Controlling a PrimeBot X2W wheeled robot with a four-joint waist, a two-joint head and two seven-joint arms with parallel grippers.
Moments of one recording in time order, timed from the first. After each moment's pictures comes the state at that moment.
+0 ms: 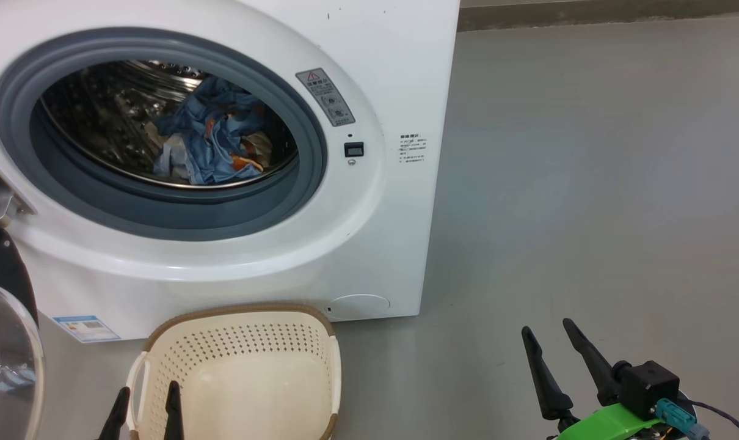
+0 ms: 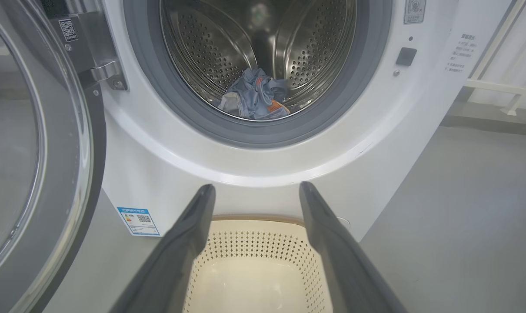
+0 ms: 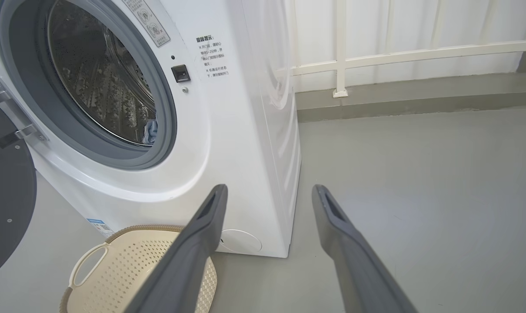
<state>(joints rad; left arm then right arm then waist) 0.14 0.04 0.04 0.10 -0.20 0.08 -0.26 -0.04 -0.05 0.06 0.25 0.21 0.13 -0.26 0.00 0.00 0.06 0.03</state>
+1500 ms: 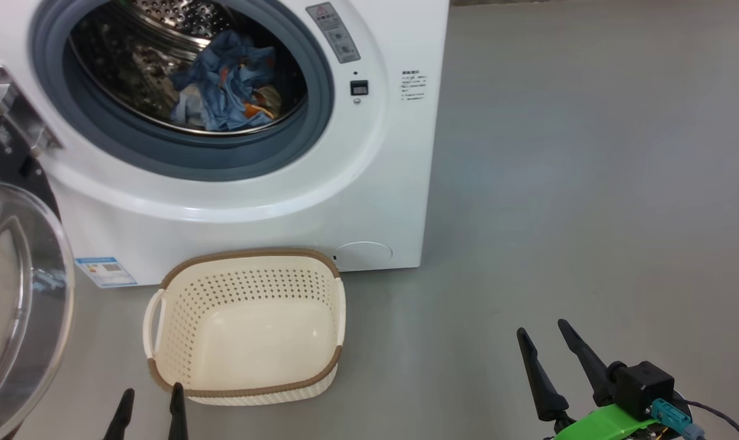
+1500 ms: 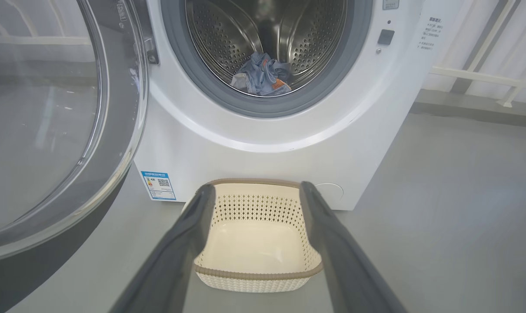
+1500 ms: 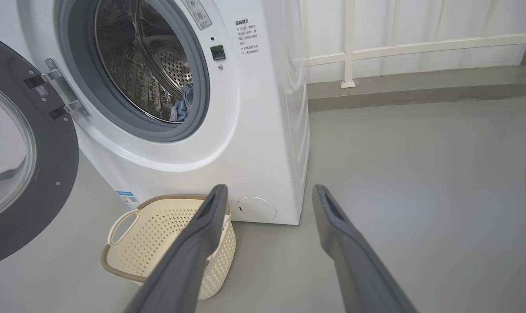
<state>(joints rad) 0.14 0.04 0.03 0.10 -0.21 0.09 -0.26 -0.04 -0.05 0.07 0.25 0.21 0.13 -0.26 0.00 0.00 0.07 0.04</state>
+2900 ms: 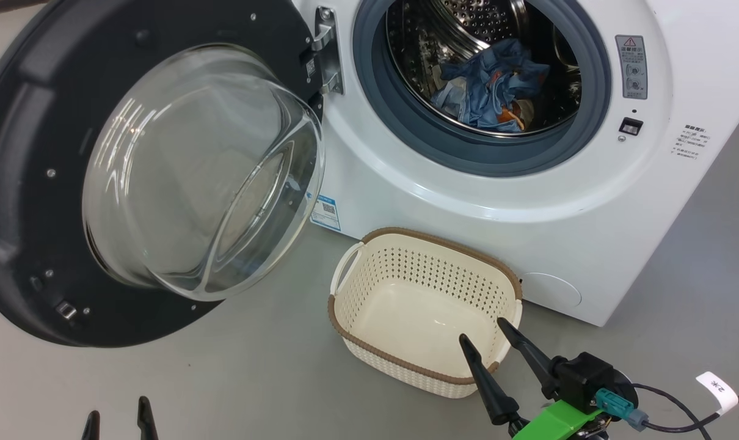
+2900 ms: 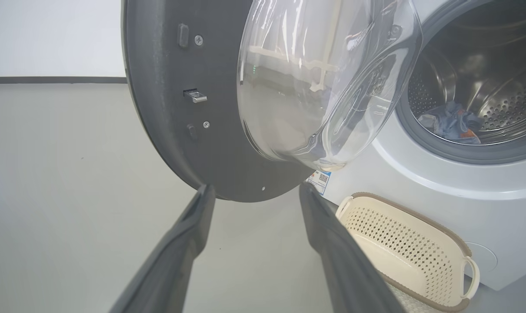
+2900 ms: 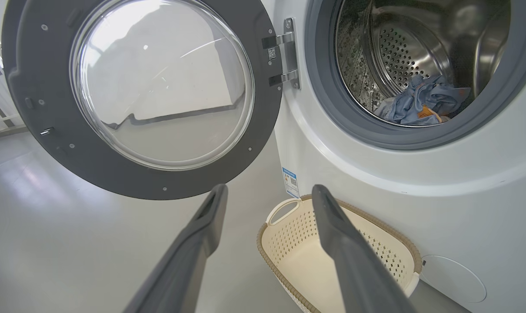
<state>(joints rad) 0.21 0.04 0.04 0.03 -0.29 0.22 -0.26 -0.11 -0.07 0.27 0.30 0.24 0.13 -0.26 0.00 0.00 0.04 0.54</state>
